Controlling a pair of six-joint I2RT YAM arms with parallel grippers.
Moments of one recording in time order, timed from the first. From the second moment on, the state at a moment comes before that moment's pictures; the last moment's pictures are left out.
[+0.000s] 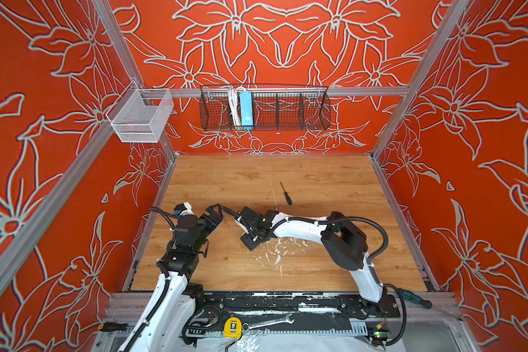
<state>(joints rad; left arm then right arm) -0.05 0.66 0.40 -0.15 0.03 -0.91 1.05 2.14 1.57 -0.61 0.01 0.25</state>
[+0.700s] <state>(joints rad) -0.03 0.74 0.40 -0.10 0.12 -0.93 1.04 2.06 1.46 -0.53 0.01 0.24</state>
